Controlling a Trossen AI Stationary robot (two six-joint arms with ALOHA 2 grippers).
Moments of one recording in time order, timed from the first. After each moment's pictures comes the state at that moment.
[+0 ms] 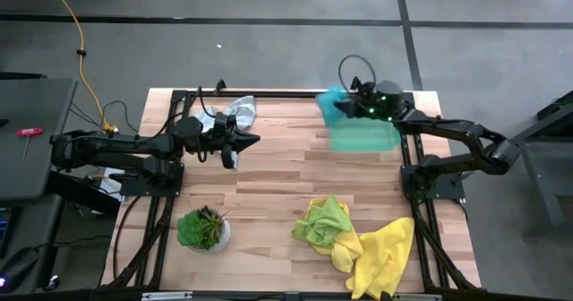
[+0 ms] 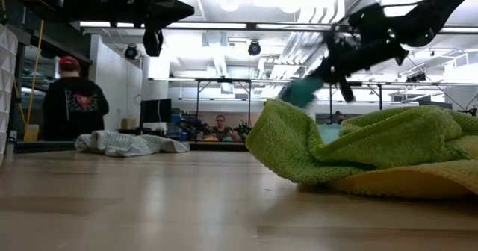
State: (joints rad) left arm 0.34 0.98 0.41 0.59 0.12 -0.47; right arm -0.79 1.21 0.54 0.39 -0.42 0.71
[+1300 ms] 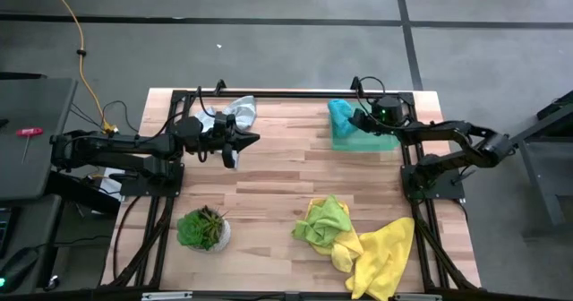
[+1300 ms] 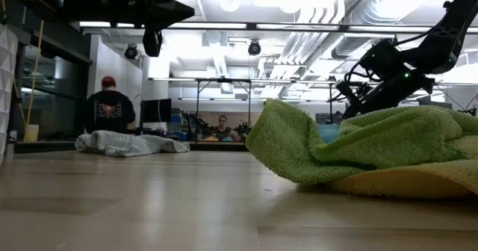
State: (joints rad) left arm 0.34 0.98 0.41 0.59 0.09 -0.46; right arm -0.88 1.32 0.30 0.43 -0.25 0.93
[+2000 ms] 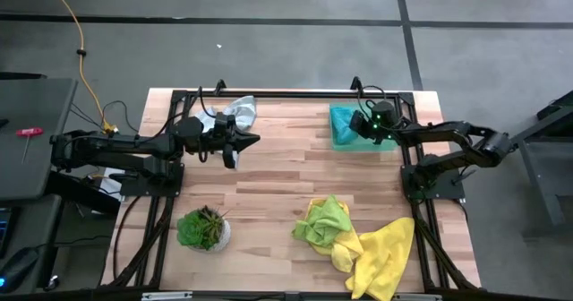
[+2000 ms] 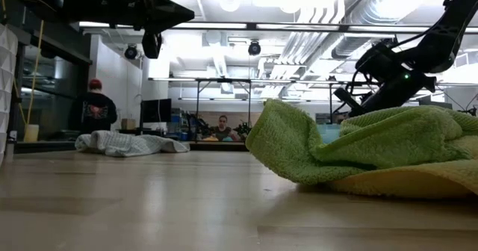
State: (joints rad) left arm 0.34 0.98 0.41 0.56 0.09 -0.46; right arm -0.80 1.32 0.30 0.32 -0.14 1.20
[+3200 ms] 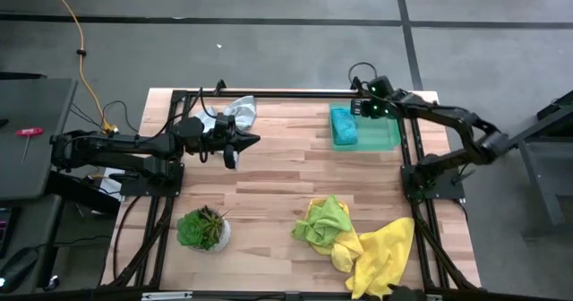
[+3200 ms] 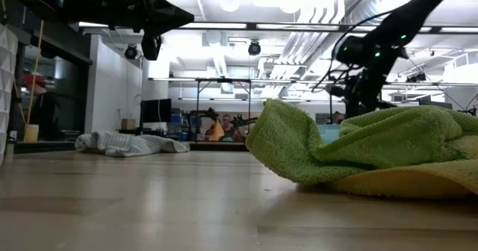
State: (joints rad) left arm 0.34 0.98 0.41 0.54 0.09 -0.45; right arm -0.91 1.38 0.73 -0.36 0.02 0.62
